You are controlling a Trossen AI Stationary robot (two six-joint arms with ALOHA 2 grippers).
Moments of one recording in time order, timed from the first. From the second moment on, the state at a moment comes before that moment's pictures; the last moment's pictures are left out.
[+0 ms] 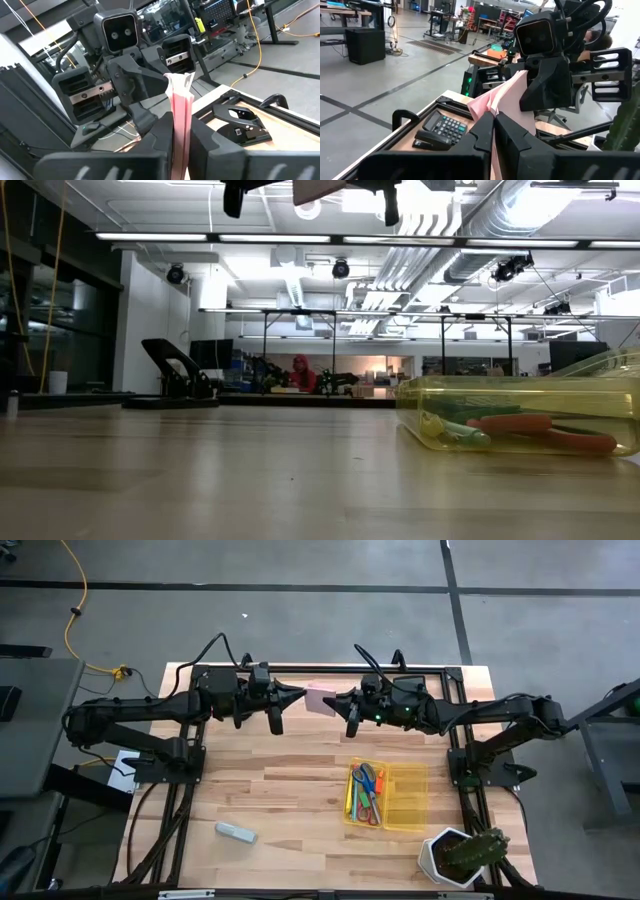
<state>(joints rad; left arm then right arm) 0.29 1.13 0.93 0.13 -0.09 -0.21 -0.07 1.37 1.05 0.32 0.16 0.47</state>
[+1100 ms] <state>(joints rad) 0.18 0.63 0.63 0.15 -0.04 -0.31 -0.04 1.00 0.66 0.33 -0.01 0.54</state>
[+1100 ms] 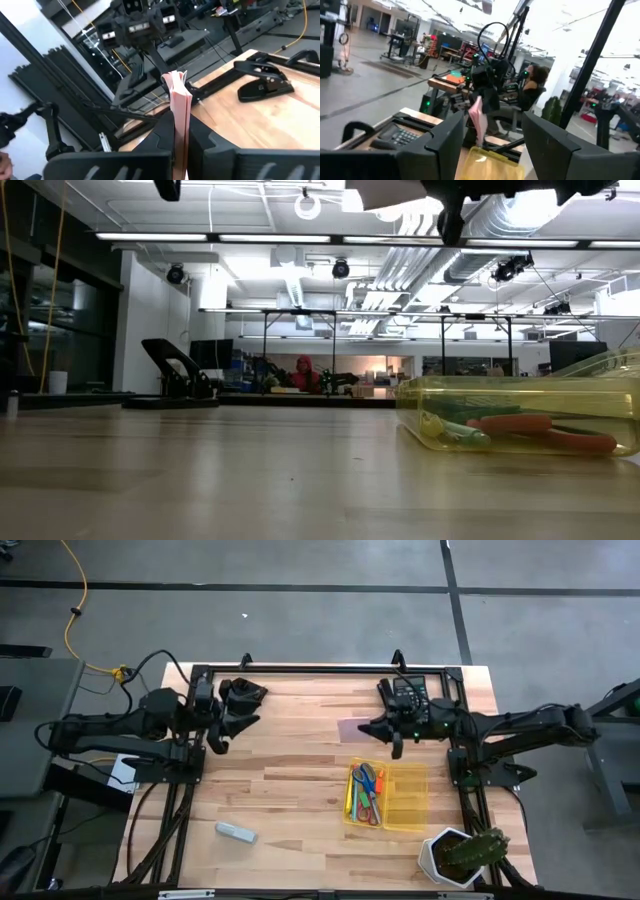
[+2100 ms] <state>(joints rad) 0.18 0.63 0.63 0.15 -0.04 -0.26 0.39 1.22 0.65 -0.24 0.40 1.56</state>
